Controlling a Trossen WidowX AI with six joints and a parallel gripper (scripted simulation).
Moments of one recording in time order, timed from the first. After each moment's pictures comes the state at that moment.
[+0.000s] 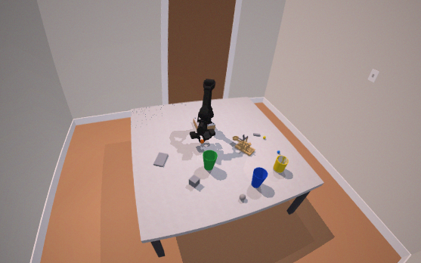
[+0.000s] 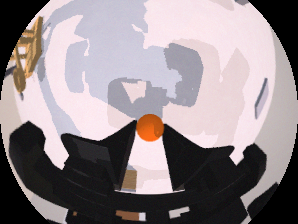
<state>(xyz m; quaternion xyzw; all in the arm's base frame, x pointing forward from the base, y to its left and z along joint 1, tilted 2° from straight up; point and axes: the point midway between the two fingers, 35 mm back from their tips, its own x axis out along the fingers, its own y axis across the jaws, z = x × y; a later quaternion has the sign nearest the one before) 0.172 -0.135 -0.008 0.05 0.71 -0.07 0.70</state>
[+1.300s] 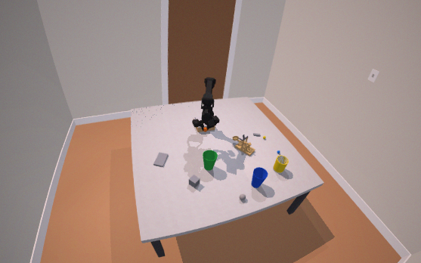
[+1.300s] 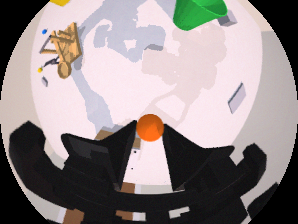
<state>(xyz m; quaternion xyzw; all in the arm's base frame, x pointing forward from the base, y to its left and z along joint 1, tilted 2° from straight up) 0.189 -0.121 0.115 0.03 0.72 -0.04 0.69</state>
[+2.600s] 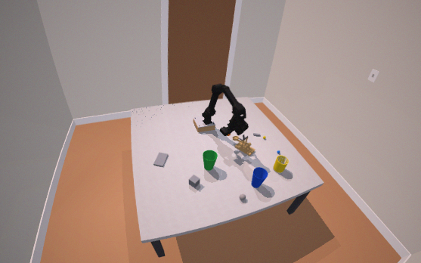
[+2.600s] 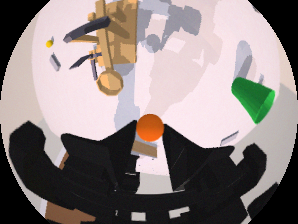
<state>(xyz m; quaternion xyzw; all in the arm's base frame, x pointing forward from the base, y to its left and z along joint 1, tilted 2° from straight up) 0.282 0.031 0.091 -0.09 0.79 0.08 0.60</state>
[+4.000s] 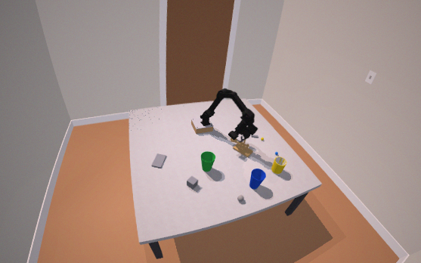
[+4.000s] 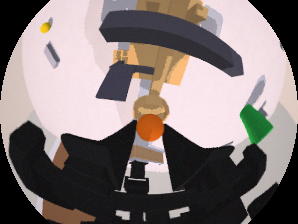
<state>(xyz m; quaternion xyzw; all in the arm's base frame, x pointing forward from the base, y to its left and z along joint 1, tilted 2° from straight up) 0.281 0.112 0.048 -0.16 0.80 0.10 0.56</state>
